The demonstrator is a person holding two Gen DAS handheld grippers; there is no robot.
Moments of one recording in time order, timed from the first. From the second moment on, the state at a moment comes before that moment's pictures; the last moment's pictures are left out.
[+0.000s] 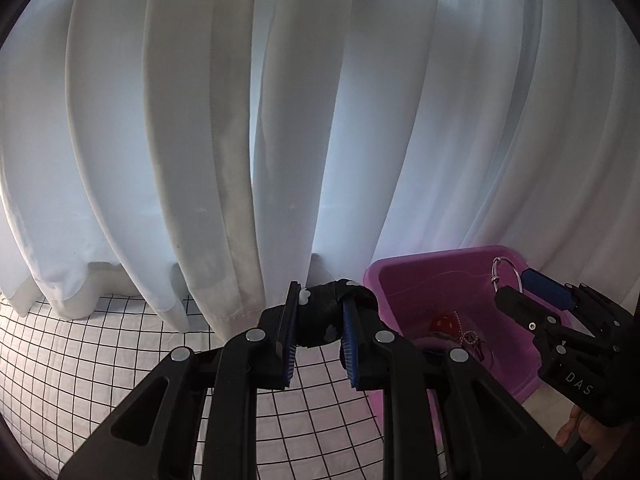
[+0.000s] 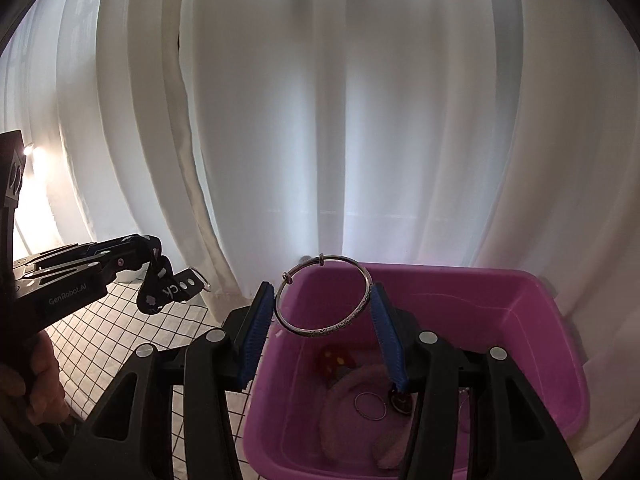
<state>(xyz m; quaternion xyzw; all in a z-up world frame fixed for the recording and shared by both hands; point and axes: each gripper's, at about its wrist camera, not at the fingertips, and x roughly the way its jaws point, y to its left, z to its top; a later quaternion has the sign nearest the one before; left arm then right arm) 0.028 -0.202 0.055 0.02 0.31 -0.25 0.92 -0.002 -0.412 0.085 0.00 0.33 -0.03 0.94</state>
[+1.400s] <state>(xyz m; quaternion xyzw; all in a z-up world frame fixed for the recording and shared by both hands) 0.050 -0.382 -0.060 0.07 0.50 -0.15 0.85 0.038 -0.574 -0.023 0.06 0.51 -0.04 0.86</state>
